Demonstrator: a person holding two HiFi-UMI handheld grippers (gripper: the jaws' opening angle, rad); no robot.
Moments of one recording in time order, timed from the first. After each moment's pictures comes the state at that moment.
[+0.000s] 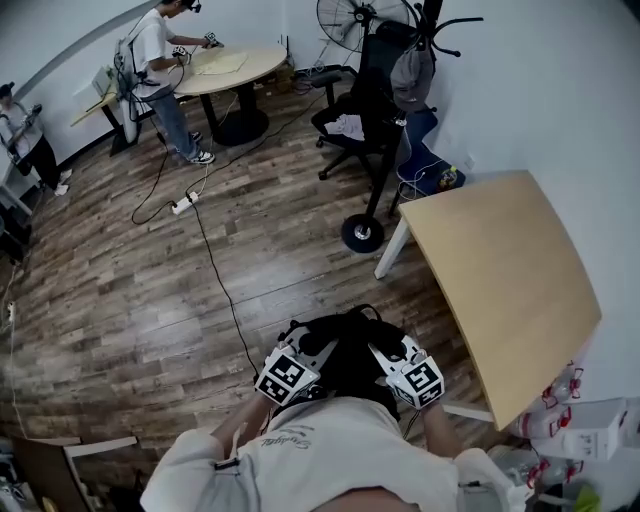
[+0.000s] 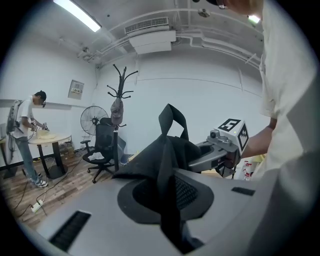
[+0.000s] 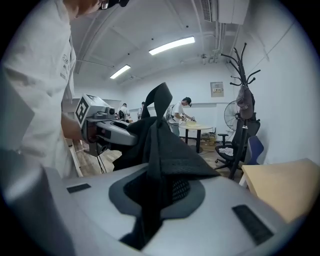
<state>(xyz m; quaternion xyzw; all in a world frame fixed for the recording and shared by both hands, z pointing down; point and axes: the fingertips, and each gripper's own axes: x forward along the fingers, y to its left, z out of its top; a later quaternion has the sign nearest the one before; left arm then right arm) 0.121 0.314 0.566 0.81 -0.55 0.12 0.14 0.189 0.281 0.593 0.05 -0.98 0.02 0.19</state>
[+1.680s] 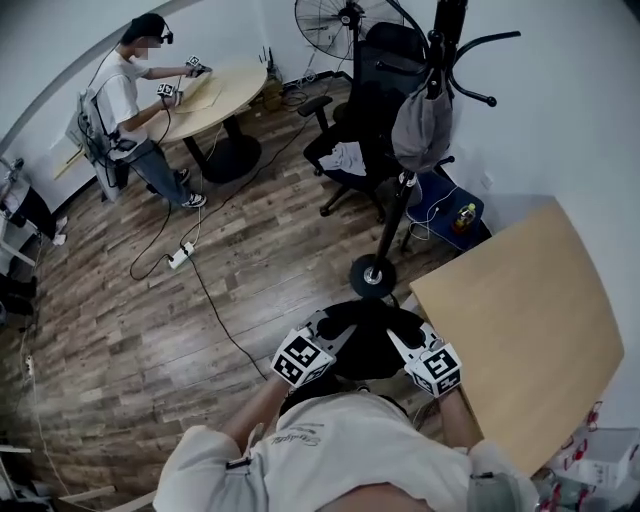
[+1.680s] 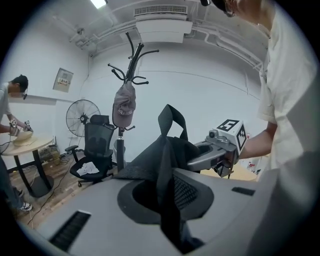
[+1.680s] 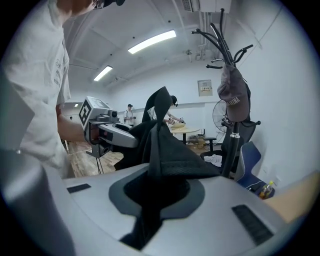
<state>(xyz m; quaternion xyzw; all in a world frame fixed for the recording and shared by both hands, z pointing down) -0.041 -0.045 0.568 0.84 -0.50 0.12 0.15 0.029 -0.070 0.588 0.09 -0.98 0.03 0.18</state>
